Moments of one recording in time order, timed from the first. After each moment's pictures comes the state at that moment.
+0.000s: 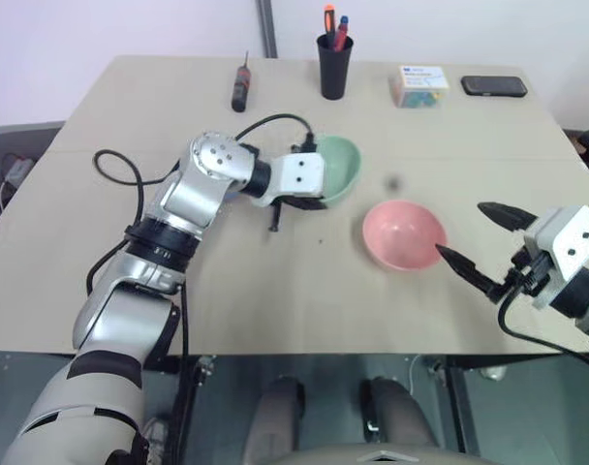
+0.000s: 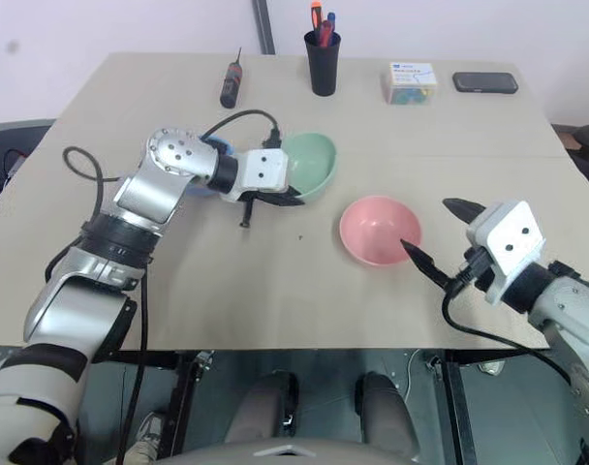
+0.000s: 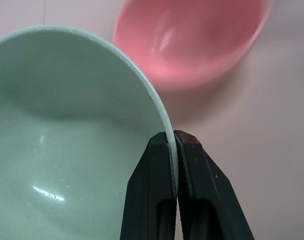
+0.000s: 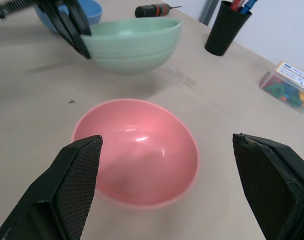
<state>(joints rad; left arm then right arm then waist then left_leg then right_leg) -1.03 0.57 -0.39 0.23 -0.03 0.08 -1.39 0.14 -0.68 -0.42 -0.91 0.49 0.69 0.59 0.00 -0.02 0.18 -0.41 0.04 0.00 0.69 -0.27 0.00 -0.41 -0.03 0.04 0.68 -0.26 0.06</state>
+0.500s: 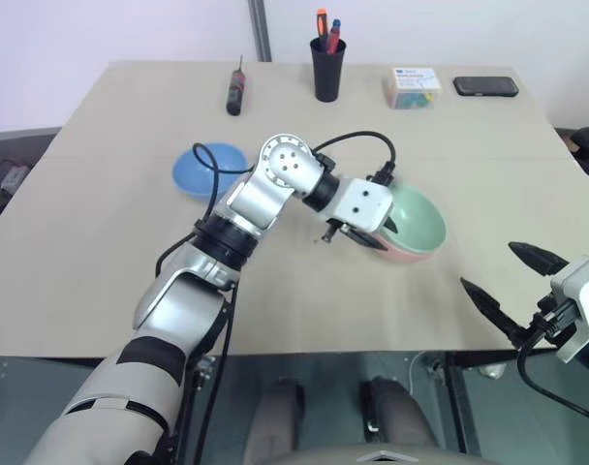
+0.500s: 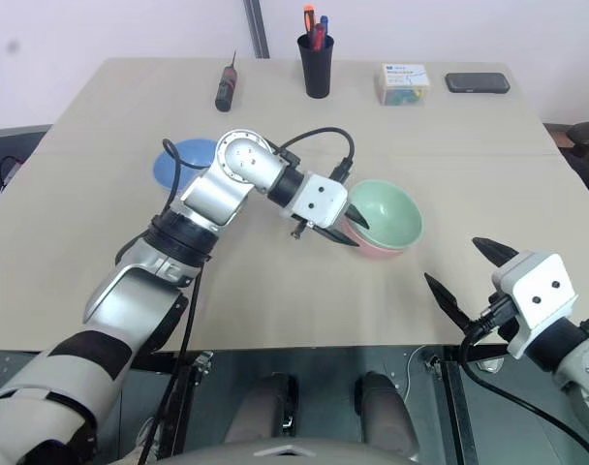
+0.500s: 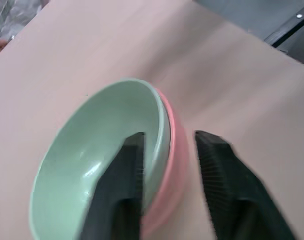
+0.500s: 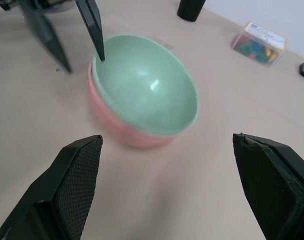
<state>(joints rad) -1.08 0.36 -0.47 0.38 -0.01 -0.14 -1.49 0.43 -0.67 -0.52 -1.01 0.54 0.60 0.48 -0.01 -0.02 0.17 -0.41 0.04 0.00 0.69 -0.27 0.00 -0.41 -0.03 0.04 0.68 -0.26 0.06</state>
